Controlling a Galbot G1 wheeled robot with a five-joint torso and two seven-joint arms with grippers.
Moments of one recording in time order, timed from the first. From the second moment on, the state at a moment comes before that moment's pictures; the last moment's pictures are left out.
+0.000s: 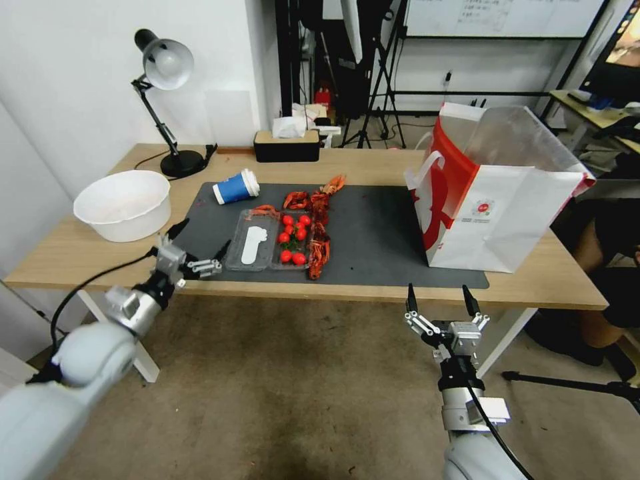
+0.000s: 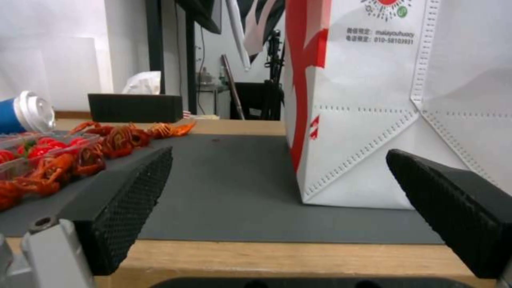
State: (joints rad) left arm 1.10 -0.68 -0.30 -1.72 -0.56 -0.21 0.16; right arm -1.59 1.13 0.24 2.04 0.11 0.32 0.49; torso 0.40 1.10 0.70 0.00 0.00
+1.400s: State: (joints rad) left arm 0.11 -0.86 0.43 -0.87 -0.72 -0.20 0.58; right arm -1.60 1.15 0.28 2.06 0.10 0.30 0.50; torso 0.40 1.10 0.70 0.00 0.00
